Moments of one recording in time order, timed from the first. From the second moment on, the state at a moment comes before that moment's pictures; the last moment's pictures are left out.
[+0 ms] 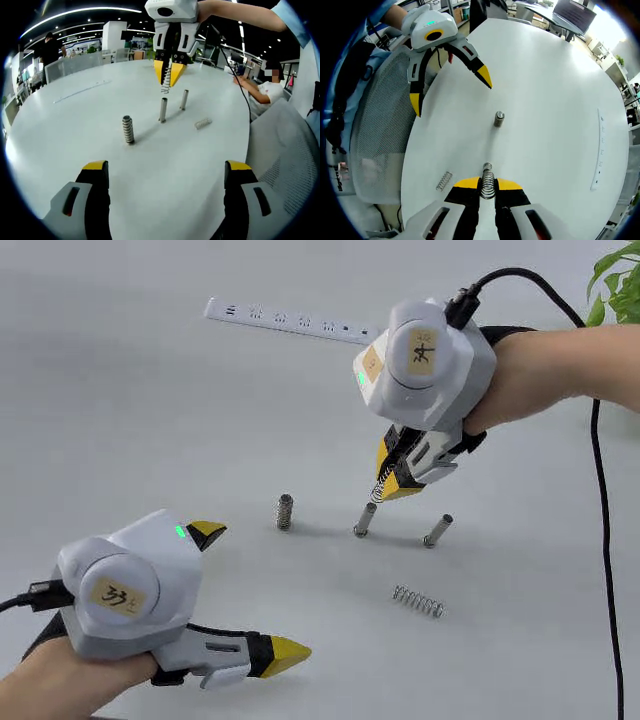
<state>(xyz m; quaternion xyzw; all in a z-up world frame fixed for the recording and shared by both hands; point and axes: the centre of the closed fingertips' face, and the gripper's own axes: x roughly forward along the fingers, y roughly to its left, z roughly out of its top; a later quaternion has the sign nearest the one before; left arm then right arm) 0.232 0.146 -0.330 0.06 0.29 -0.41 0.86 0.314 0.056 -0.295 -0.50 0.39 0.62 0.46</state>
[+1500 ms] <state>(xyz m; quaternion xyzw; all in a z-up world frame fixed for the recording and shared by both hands) 0.227 0.159 -0.339 0.05 0.31 -0.40 0.86 0.308 0.058 -0.345 -0.52 0.41 0.62 0.42</state>
